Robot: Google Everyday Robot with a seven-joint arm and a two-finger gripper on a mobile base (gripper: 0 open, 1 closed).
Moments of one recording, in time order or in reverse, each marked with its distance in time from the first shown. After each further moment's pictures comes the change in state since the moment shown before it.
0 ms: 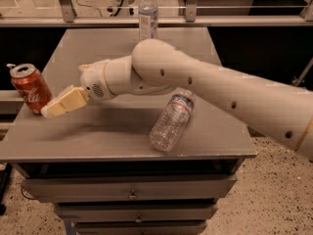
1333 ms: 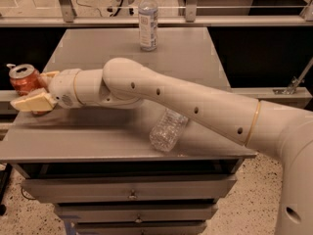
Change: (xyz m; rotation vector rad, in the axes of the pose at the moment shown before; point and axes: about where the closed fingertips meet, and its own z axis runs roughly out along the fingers) arm -0.021 0.018 0.082 -0.065 -0.183 -0.088
